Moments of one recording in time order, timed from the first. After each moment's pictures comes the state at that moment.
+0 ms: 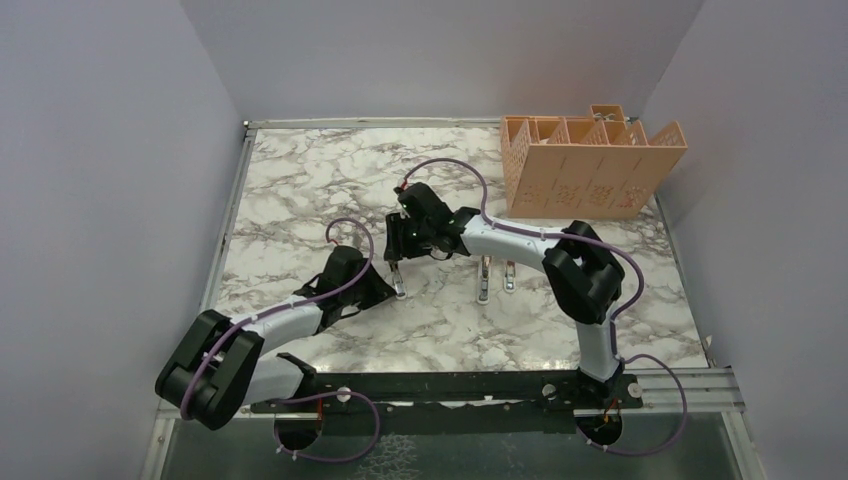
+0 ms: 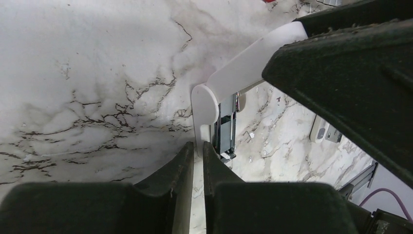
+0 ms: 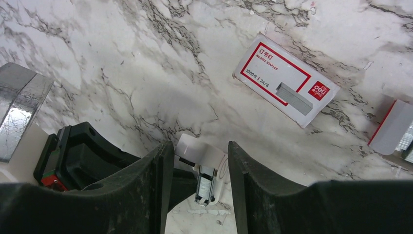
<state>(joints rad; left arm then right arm) -0.49 1.22 0.32 0.16 0.15 -0.90 0.88 1.99 1.44 -0.24 -0.10 0.56</state>
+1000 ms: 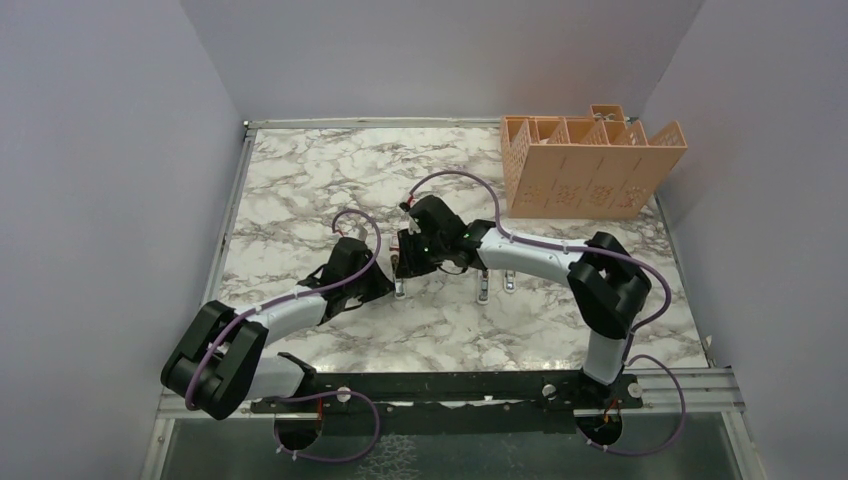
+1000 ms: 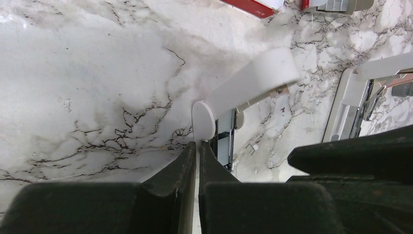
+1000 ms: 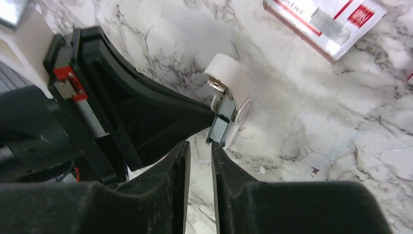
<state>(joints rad) -0.49 1.28 0.40 0.11 0.12 -0.79 0.90 1.85 1.28 -0.23 -0.18 0.53</state>
